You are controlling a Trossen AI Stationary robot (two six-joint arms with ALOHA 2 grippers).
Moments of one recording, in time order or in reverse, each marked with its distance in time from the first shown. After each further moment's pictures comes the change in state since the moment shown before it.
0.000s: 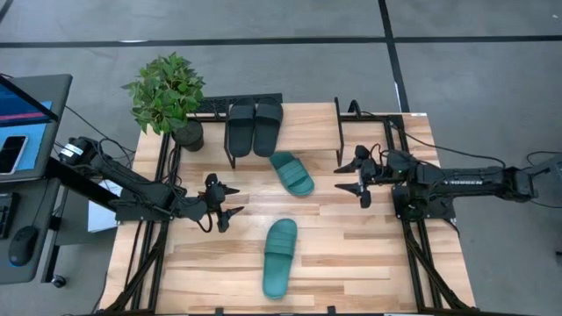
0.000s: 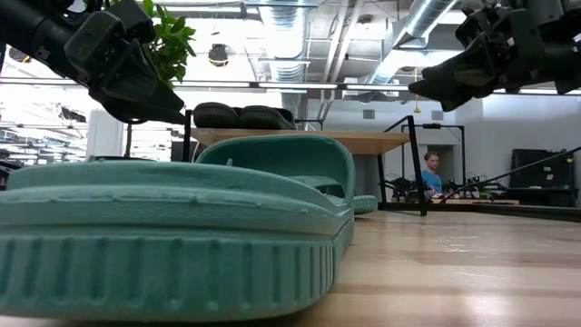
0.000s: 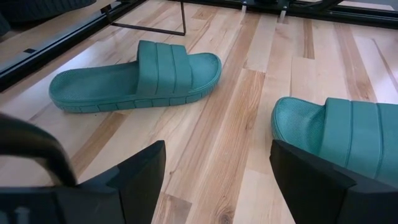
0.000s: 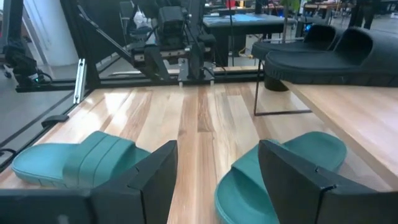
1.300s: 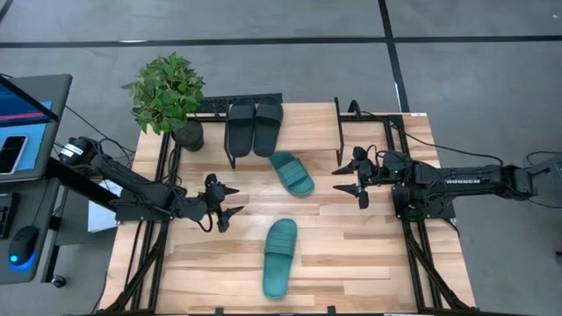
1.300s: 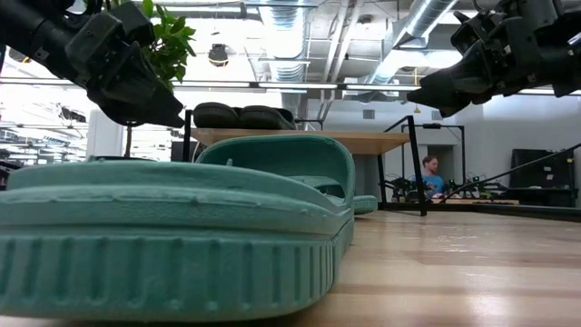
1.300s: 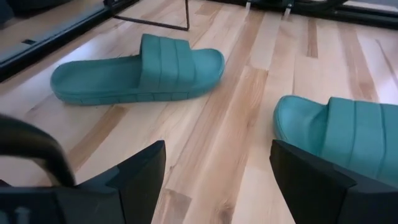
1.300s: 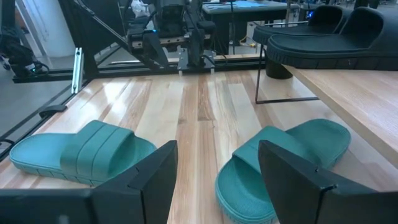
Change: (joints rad) left arm 0.000 0.000 0.000 -0.021 -0.001 -0.041; right arm 0.000 0.048 0.000 0.003 -0.001 0.000
